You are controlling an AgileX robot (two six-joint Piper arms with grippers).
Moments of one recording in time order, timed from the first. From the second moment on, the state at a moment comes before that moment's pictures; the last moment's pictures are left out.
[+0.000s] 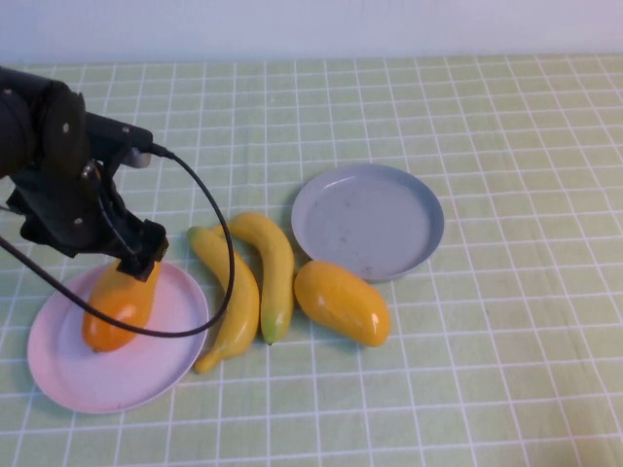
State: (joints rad) right arm 0.08 -0.01 0.02 0.11 0.35 -0.10; left arm -0.26 1.71 -1.29 0.14 0.95 0.06
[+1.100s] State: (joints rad) right arm 0.08 -0.01 0.02 0.11 0.35 -0.10; left arm -0.70 1.89 -1.37 -0.20 0.70 1.46
